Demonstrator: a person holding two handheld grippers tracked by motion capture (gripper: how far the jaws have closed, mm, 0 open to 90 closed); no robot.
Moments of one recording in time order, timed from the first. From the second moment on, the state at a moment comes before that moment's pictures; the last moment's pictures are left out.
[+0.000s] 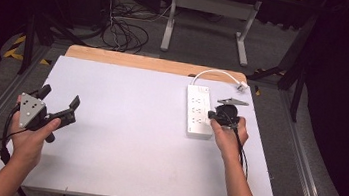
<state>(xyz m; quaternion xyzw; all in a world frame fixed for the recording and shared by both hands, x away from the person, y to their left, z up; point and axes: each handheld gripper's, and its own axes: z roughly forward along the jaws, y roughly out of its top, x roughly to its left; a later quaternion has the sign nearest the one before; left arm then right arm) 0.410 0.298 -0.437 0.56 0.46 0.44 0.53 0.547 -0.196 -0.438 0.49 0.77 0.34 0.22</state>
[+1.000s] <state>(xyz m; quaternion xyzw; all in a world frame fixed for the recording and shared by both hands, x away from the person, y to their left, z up) 0.410 0.298 -0.437 0.56 0.46 0.44 0.53 0.556 -0.194 -0.447 0.50 0.77 0.32 0.22</state>
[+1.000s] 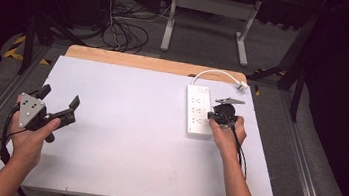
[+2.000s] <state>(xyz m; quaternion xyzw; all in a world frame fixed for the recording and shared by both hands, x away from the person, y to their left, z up) 0.410 0.298 -0.437 0.56 0.46 0.44 0.53 0.561 -0.189 -0.454 0.50 0.78 0.30 0.22</state>
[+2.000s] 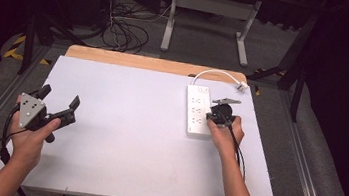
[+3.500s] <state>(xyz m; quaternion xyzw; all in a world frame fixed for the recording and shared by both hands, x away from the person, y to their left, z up) 0.406 0.299 -0.435 0.56 0.46 0.44 0.53 0.558 -0.183 -0.461 0.48 0.78 0.30 0.26</state>
